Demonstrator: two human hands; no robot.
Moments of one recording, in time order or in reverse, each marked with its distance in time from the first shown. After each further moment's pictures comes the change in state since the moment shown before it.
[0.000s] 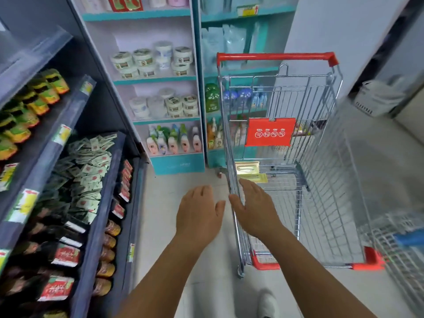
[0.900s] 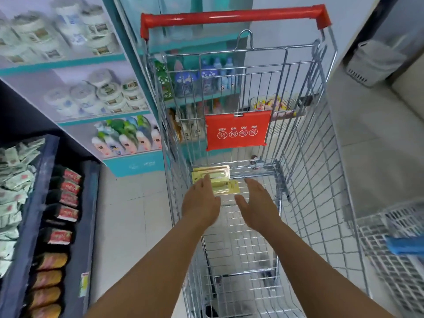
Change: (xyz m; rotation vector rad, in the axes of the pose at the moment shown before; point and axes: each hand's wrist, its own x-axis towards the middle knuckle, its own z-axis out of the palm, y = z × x) left_hand 0.252 0.103 0.184 0.028 -0.253 -0.012; right_hand 0.205 0.205 -0.019 0.095 -0.076 0.203
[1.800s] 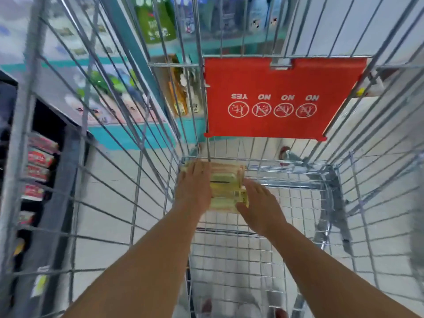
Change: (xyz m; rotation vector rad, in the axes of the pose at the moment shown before) left_hand 0.229 -0.066 0.170 0.320 0.024 -0.106; right_hand 0.236 0.144 0.146 -0.271 -0.271 -0.187
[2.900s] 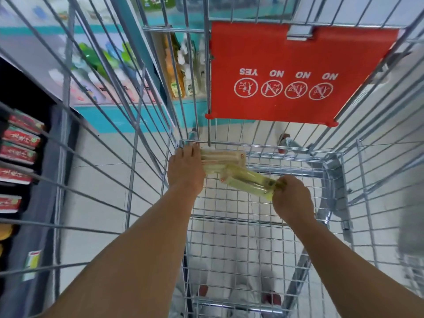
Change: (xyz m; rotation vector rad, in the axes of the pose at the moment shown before) left_hand 0.014 -0.016 0.010 0.076 0.053 -0.048; right_hand -0.007 0.037 -0.008 0.200 0.273 0.431
